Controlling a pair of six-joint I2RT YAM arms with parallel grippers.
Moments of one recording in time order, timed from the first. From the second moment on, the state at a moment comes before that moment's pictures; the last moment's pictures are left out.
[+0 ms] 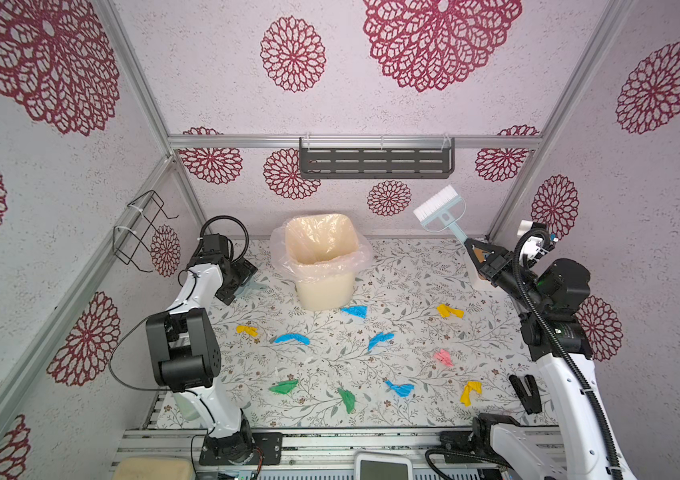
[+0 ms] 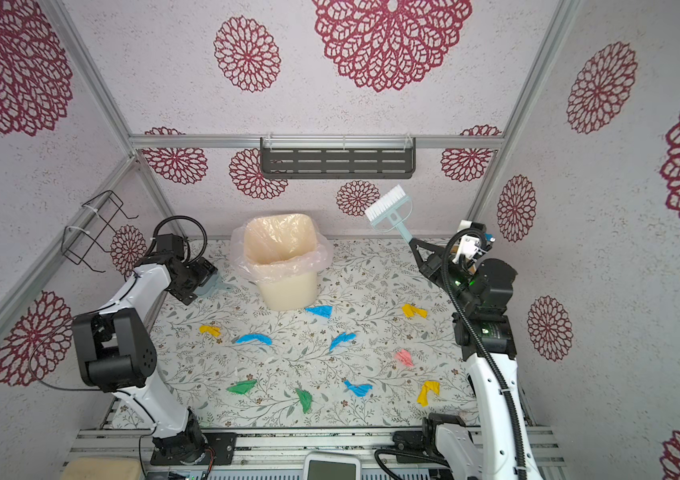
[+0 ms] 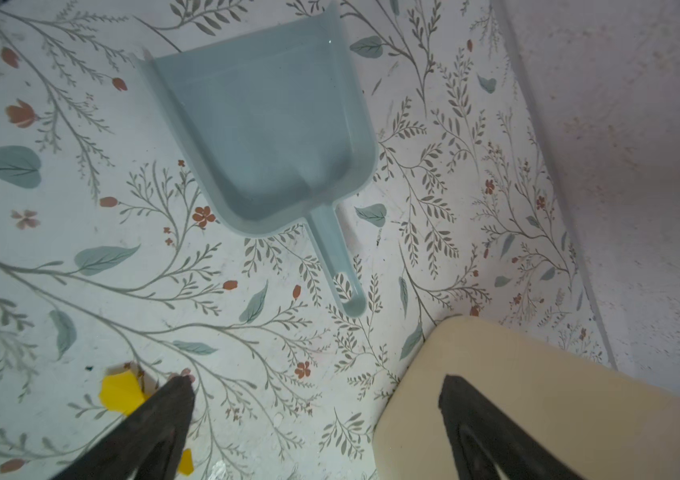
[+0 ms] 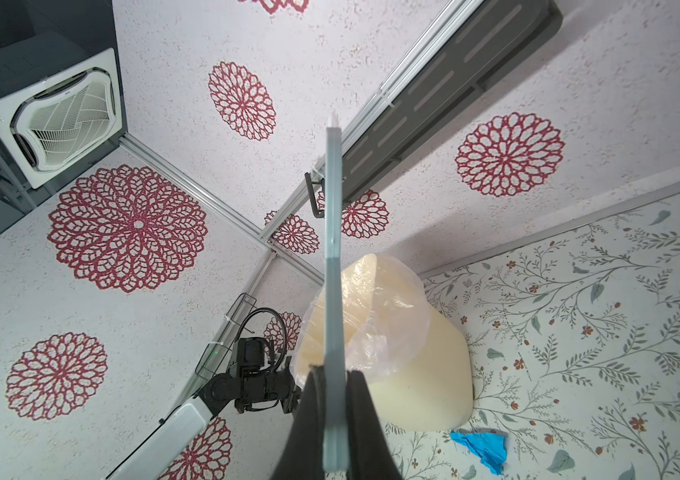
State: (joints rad) left arm 0.17 1.83 1.45 -0.71 0.10 -0.78; right arm -0.06 0.92 1.04 -0.06 -0.65 0.92
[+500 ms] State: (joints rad) left arm 0.09 2.13 1.68 -0.75 0.05 -0.85; right arm -0.10 0.90 1.03 -0.07 -0.66 0.92
